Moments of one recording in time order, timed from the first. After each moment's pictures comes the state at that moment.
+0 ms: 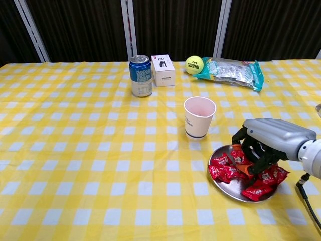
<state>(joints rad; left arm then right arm) -0.06 -1.07 0.00 -1.67 1.51 1.46 -0.01 0.57 -1.60 0.05 -1.63 -1.02 1.12 -0.47</state>
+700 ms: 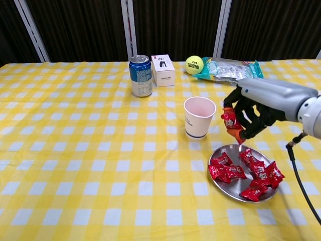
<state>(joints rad) -0.06 -1.07 0.00 -1.67 1.51 1.46 -0.01 0.61 -1.50 0.16 -1.84 -1.00 1.16 -0.56</state>
